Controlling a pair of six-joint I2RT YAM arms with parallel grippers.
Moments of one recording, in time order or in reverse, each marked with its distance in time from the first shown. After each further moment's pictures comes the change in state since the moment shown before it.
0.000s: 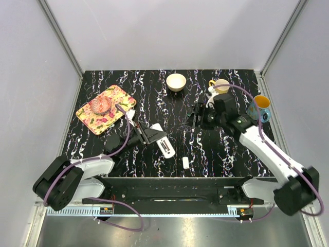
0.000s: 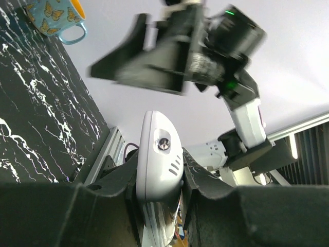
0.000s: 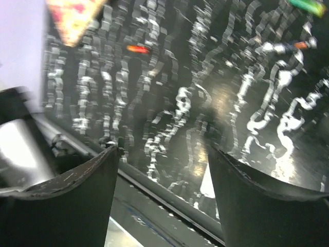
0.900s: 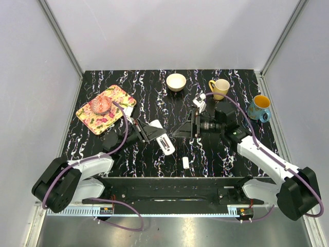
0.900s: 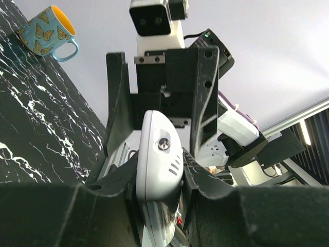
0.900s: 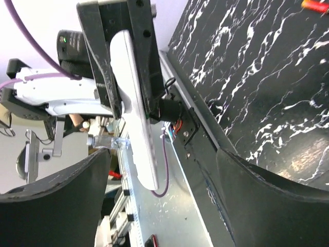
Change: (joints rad) left arm 0.022 -0.051 0.024 0.002 0.031 0.073; right arm 0.019 0.021 -0.259 0.553 -0.527 0.262
